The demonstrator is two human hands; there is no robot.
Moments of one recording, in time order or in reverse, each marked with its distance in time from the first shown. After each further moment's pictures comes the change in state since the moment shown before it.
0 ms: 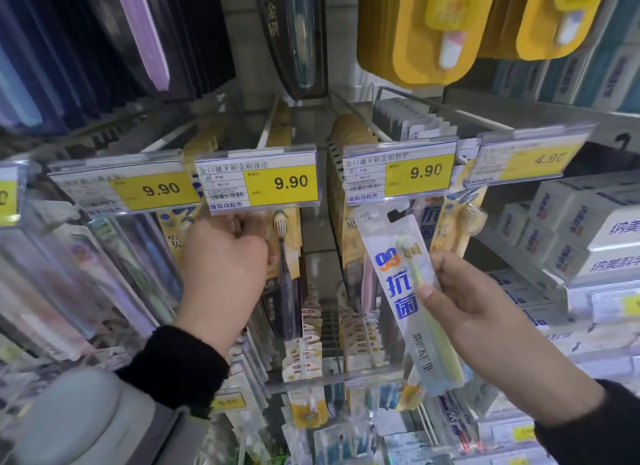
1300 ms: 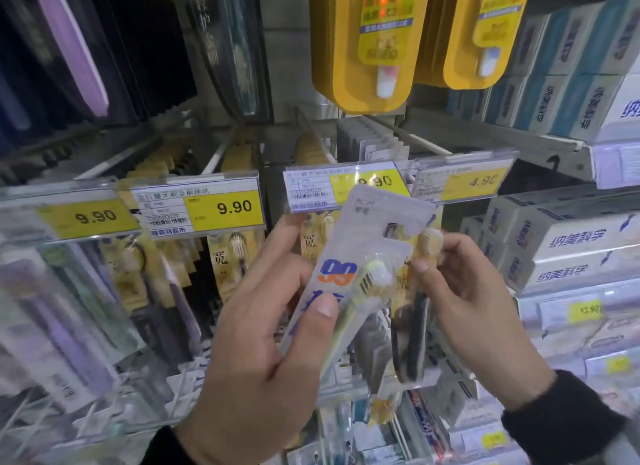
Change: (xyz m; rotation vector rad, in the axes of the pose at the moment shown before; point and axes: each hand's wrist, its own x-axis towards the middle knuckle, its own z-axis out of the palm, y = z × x) left_hand -0.085 0.045 0.011 -0.121 -0.359 0.558; right_hand 0.018 0.008 -0.028 0.127 0.343 -0.221
